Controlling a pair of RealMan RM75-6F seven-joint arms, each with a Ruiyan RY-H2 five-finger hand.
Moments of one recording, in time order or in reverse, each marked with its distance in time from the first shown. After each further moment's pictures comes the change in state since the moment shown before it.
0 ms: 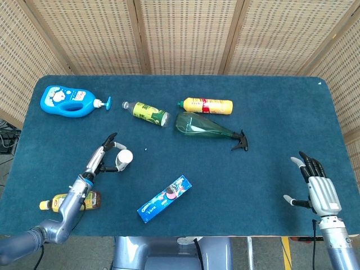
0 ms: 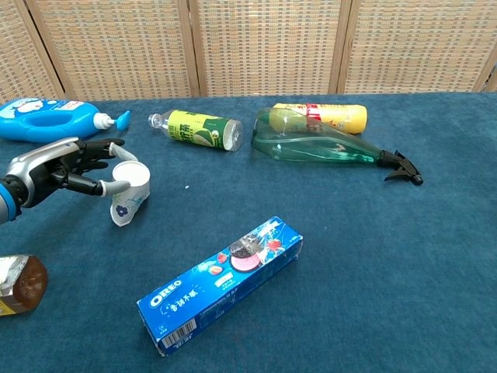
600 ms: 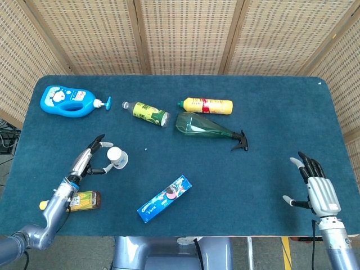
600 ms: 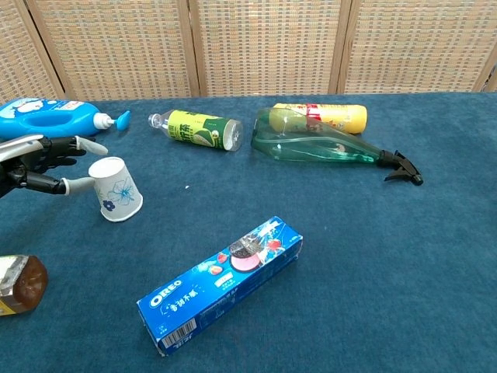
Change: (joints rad) left arm 0.059 0.100 0.037 -0.035 0.079 0.057 -0.001; right arm -0.001 0.001 -0.004 -0.008 -0.008 0.004 -0.007
